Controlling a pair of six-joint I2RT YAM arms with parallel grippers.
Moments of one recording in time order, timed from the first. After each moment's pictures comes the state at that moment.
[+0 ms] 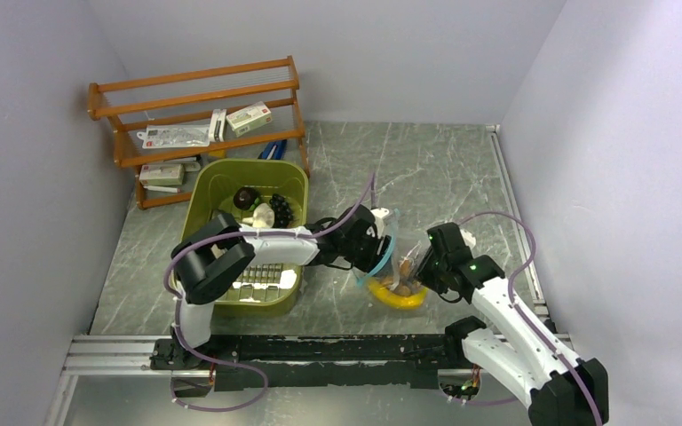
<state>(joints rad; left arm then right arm) -1.03 1.92 1.13 0.10 0.29 -0.53 0.39 0.82 0.52 -0.76 0.13 0.89</state>
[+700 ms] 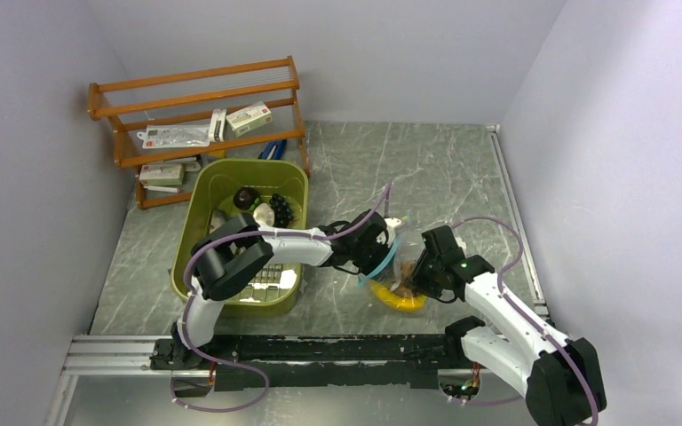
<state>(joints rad) -1.06 2.05 1.26 0.01 0.33 -0.48 0.39 0.92 0.45 -0.66 0.03 0.88</state>
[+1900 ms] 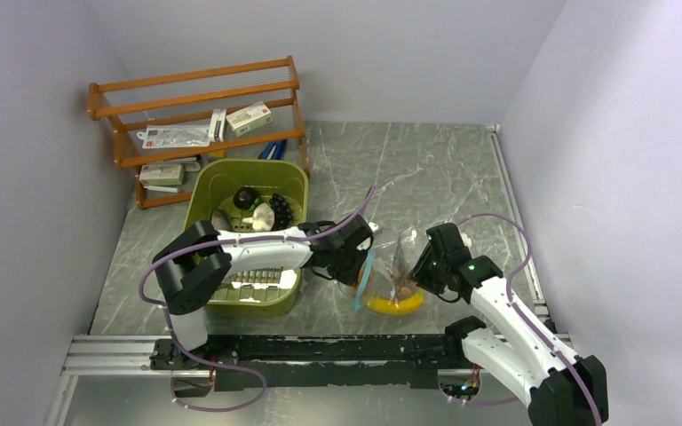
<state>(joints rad) -1.07 1.82 1.17 -0.39 0.08 -0.47 0.39 0.84 0.51 -0.74 0.06 0.90</state>
